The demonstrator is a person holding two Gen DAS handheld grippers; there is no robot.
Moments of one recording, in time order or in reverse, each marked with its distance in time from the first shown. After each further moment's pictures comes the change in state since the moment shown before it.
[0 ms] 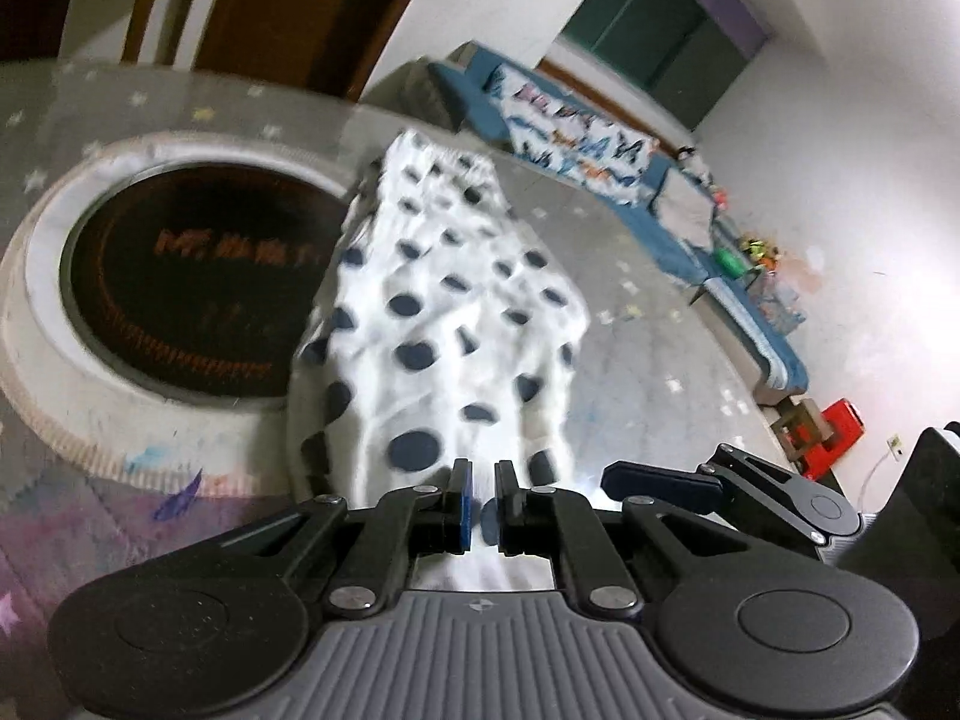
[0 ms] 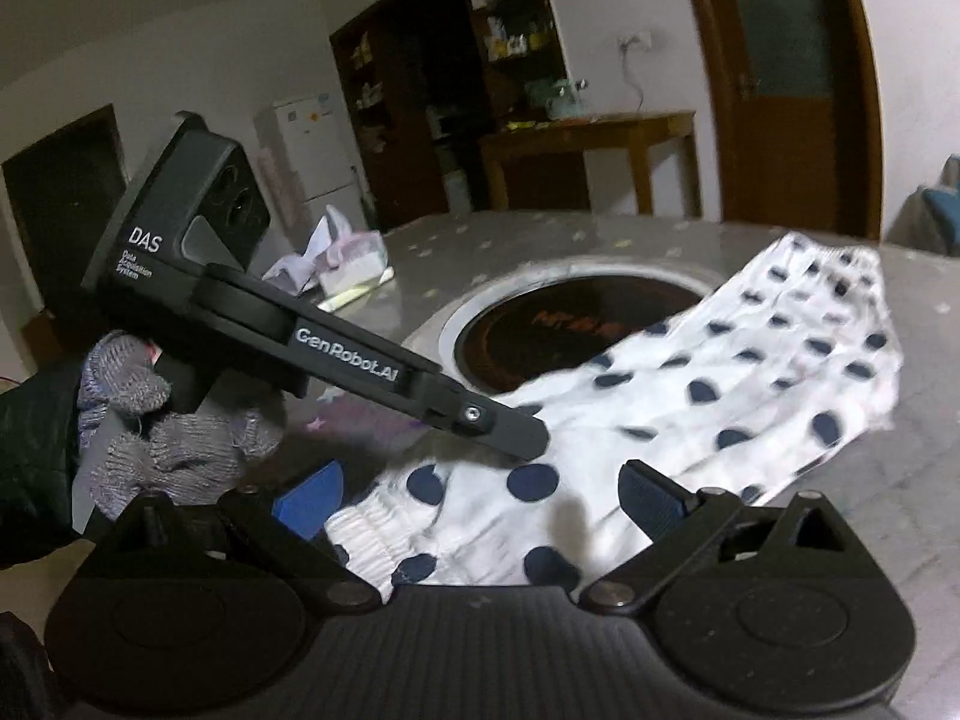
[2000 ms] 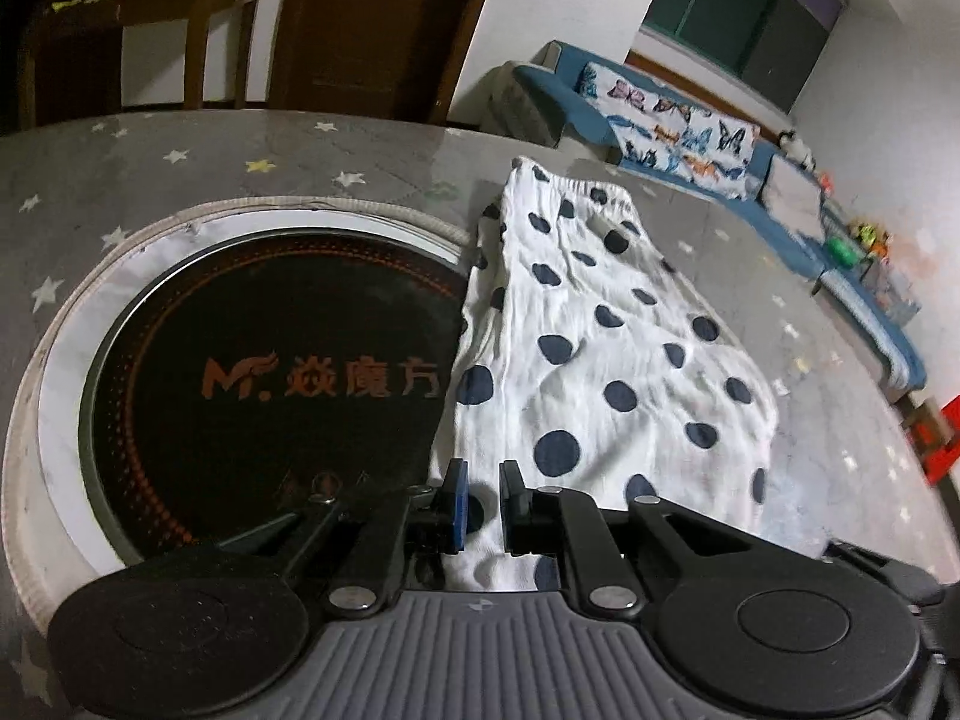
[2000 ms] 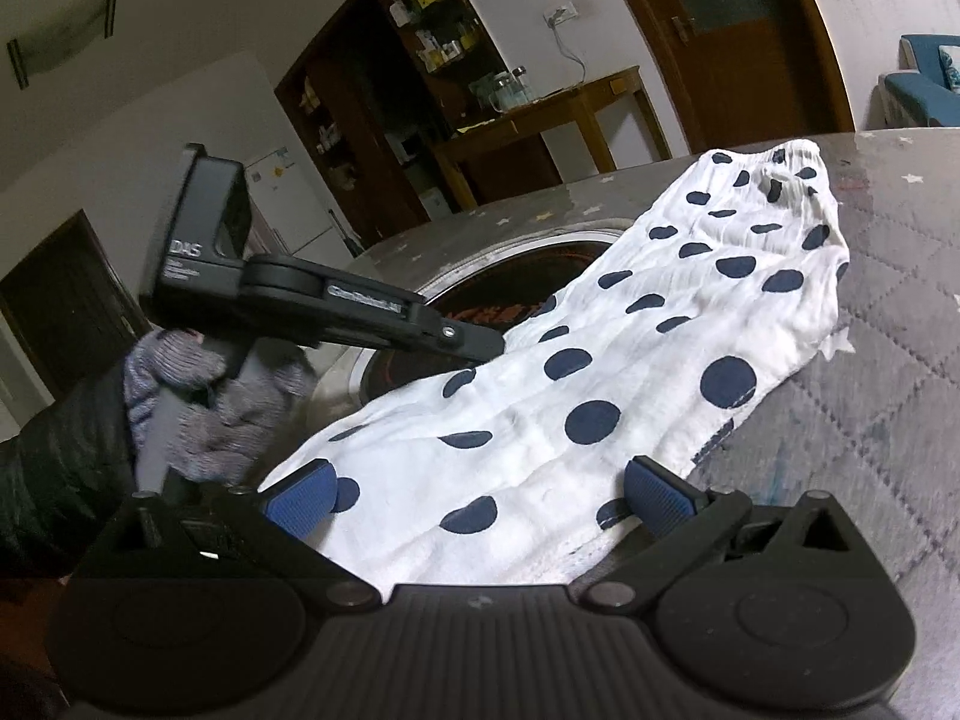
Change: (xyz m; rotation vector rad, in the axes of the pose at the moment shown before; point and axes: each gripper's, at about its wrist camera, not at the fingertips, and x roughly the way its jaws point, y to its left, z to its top) left arm 0.072 0.020 0.075 0.084 -0.028 0.276; right arm 0.028 -0.106 -0.011 0.236 -0.040 0.063
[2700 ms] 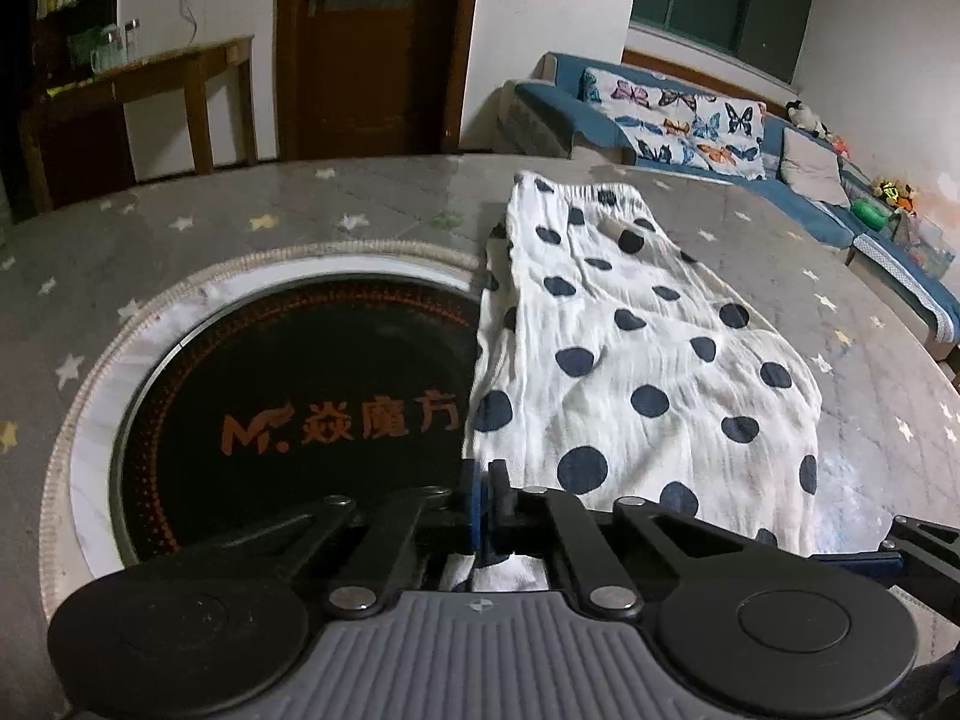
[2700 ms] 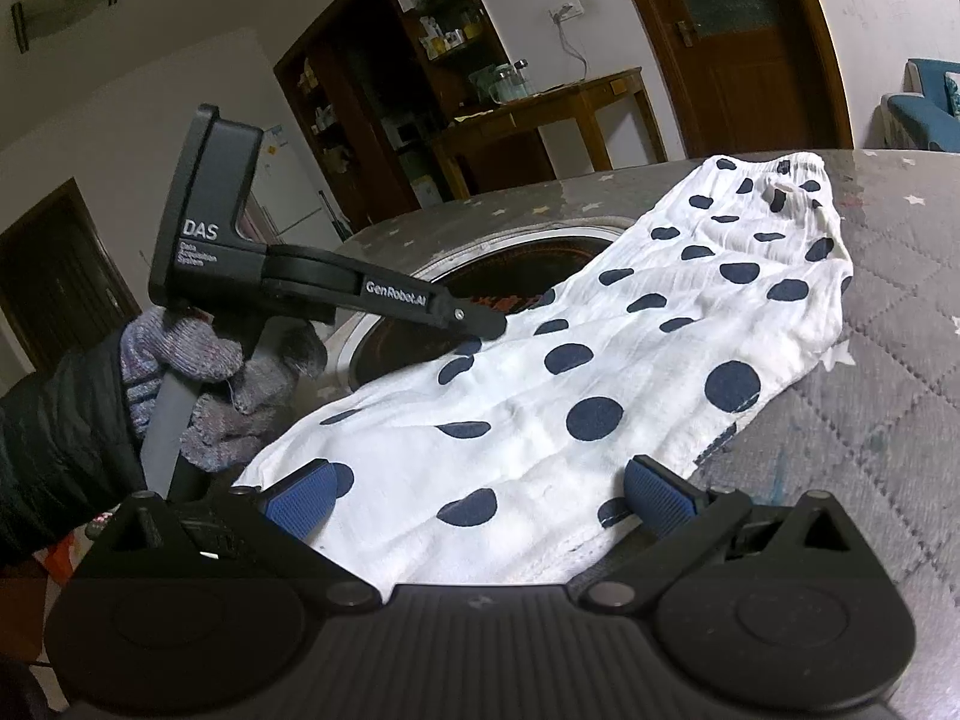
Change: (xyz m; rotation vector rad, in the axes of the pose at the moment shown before) left arm 0.002 -0.013 0.000 0.116 -0.058 0.098; right arm 0.006 0.011 -0.001 -0.058 0.022 -0.050
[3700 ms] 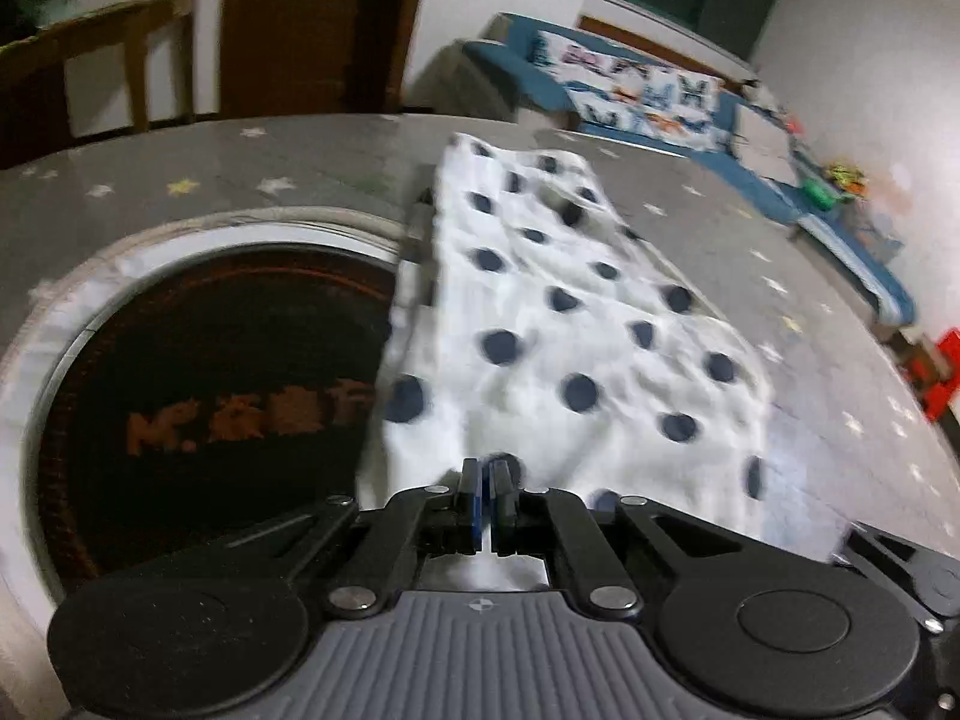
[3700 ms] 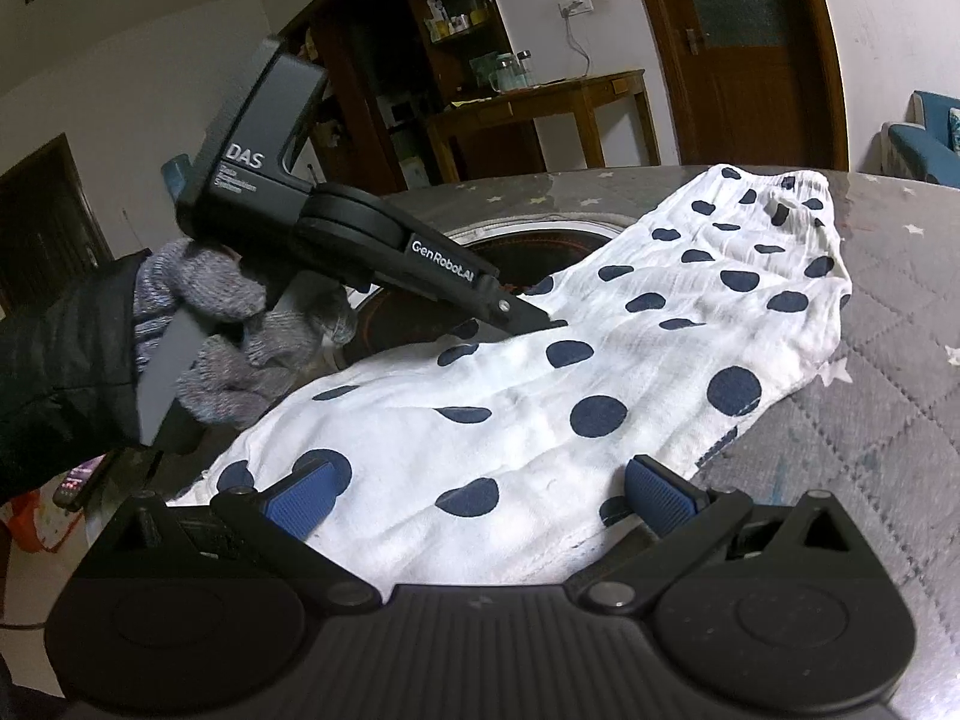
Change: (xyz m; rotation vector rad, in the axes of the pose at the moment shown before) left arm 0.020 -0.004 0.011 -0.011 0.090 -0.117; right arm 0.004 0.009 -0.001 -0.069 0.026 -0.051
